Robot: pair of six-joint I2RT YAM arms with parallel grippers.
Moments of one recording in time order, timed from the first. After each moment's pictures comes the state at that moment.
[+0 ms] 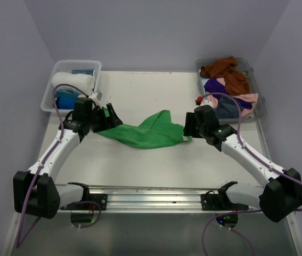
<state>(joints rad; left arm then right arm) -0.16 1.16 0.87 -0.41 0.32 -0.46 0.50 1.19 0.87 -0.45 0.20 0.47</state>
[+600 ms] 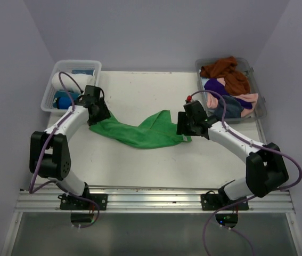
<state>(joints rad) -0.14 1.59 1.14 -0.56 -0.13 -0.55 0.50 1.43 0.97 -0.46 0.14 0.50</state>
